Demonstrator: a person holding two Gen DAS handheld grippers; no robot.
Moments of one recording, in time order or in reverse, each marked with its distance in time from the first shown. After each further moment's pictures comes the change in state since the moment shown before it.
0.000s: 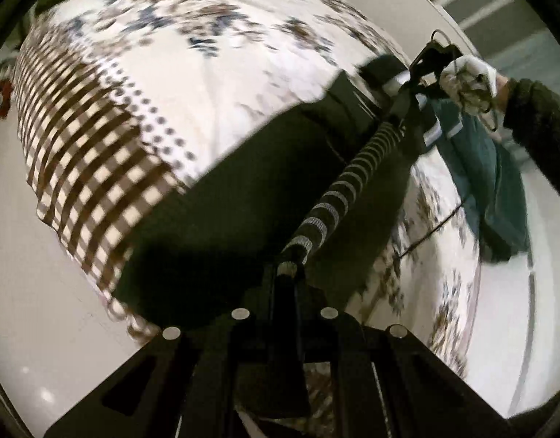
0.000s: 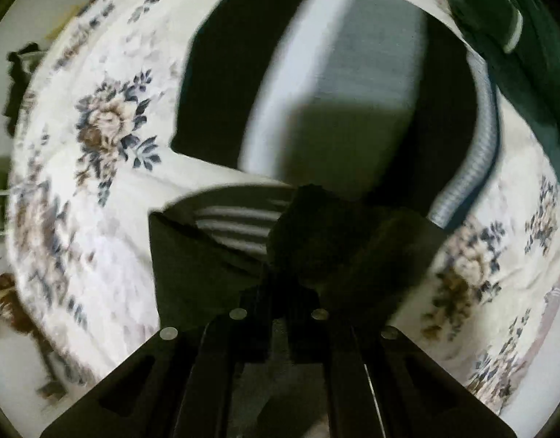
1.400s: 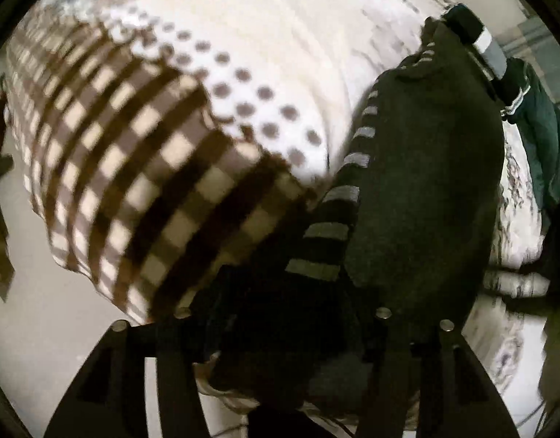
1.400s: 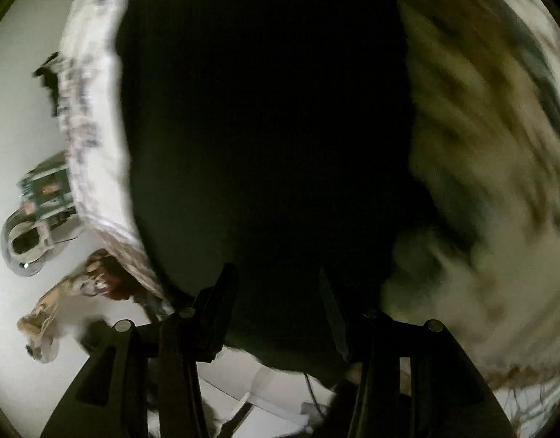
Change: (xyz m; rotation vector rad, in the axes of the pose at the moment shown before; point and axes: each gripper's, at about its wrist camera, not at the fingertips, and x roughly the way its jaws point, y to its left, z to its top) left arm 0.081 0.080 0.043 0.090 0.187 0.216; right arm 0.113 -0.056 -0.414 0.287 0.305 0.528
